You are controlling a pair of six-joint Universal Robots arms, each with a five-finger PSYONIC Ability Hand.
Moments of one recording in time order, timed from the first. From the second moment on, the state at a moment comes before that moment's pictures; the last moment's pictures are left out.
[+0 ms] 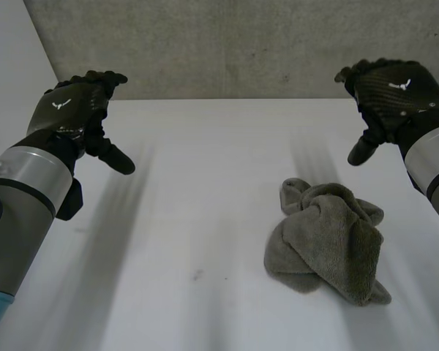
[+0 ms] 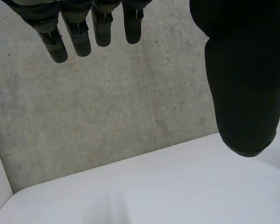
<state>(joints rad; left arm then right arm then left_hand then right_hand) 4.25 -1.59 -1.61 3.20 -1.71 3.06 1.93 -1.52 1.53 0.02 1.53 2.82 0.17 0.16 0.17 0.17 0.03 0.22 0.26 0.25 0.26 0.05</state>
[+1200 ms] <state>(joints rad) 4.26 -1.76 -1.62 3.30 -1.58 3.07 2.07 -1.39 1.72 -0.12 1.13 2.61 0.18 0.19 0.19 0.18 0.03 0.23 0.26 0.25 0.26 0.06</state>
